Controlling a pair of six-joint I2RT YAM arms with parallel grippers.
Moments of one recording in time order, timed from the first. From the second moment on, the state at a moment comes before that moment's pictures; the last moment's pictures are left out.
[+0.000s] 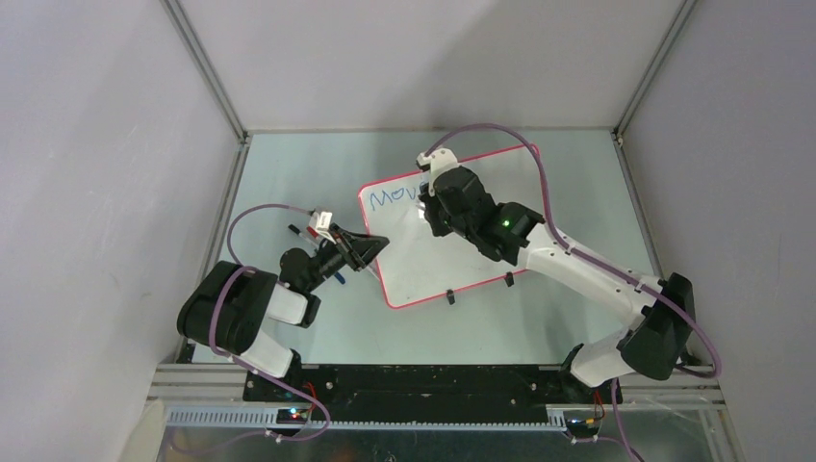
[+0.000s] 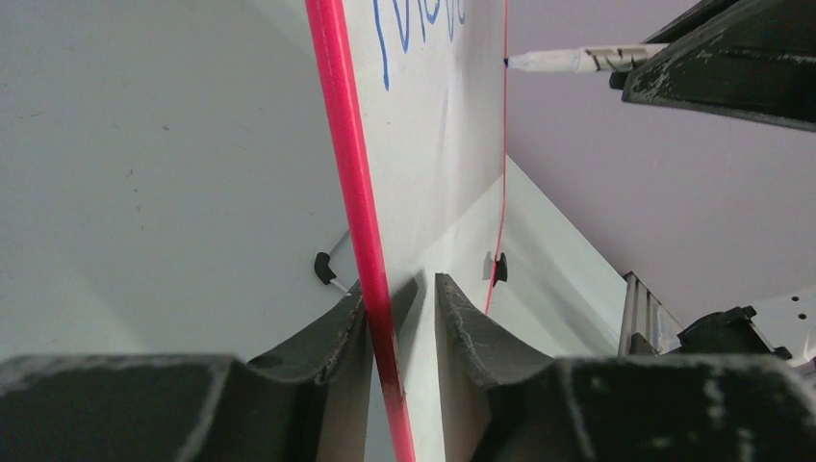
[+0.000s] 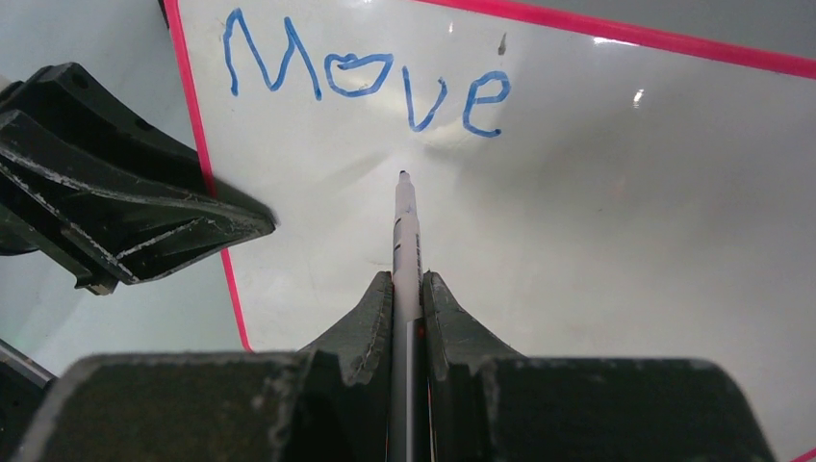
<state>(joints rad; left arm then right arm) -0.28 1.54 0.19 1.48 0.59 -0.70 0.89 1.45 1.37 -0.47 0.29 0.21</state>
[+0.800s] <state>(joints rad) -0.28 1.54 0.20 1.48 0.59 -0.71 0.89 1.52 1.44 -0.52 0.28 0.20</state>
